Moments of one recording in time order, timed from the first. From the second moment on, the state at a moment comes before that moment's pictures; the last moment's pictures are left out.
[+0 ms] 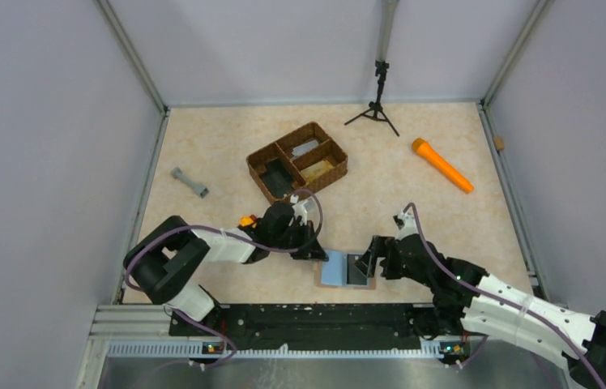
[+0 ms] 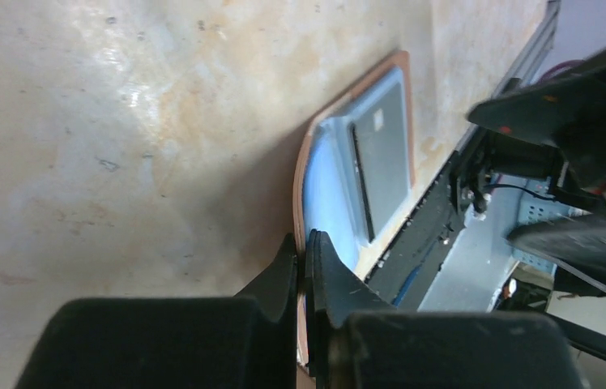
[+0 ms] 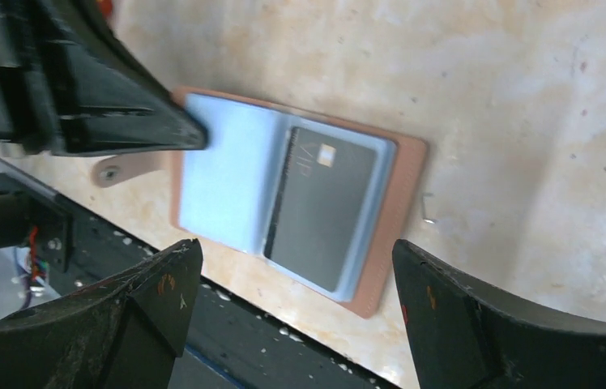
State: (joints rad) left arm -0.76 1.56 0.52 0.34 0.50 -0.80; right arm 0.96 0.58 0.32 -0.37 0.16 0.86
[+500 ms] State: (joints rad) left arm -0.70 1.44 0.37 0.72 0.65 -1.04; right arm 0.91 0.41 0.23 -0.33 0.10 0.95
